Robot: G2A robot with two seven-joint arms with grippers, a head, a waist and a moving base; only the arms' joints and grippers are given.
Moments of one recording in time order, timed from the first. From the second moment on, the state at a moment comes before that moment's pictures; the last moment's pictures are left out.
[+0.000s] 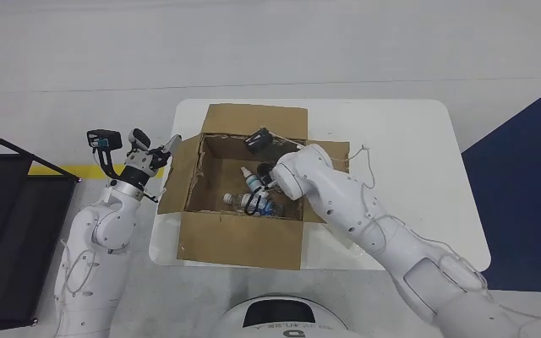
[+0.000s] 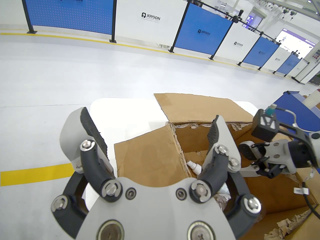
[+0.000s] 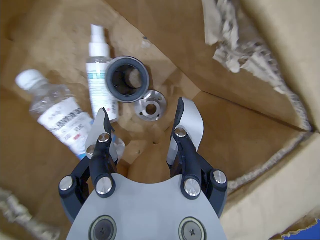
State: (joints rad) left arm 1.57 -1.22 -1.68 -1.70 0.87 -0.36 -0.14; right arm -0.86 -1.38 0.71 -1.54 -1.11 0.24 1.29
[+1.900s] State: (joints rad) left arm 1.51 -1.21 -1.72 -1.46 0.92 -0.30 -0.01; right arm -1.09 -1.13 1.43 -1.57 0.24 -0.17 1.53
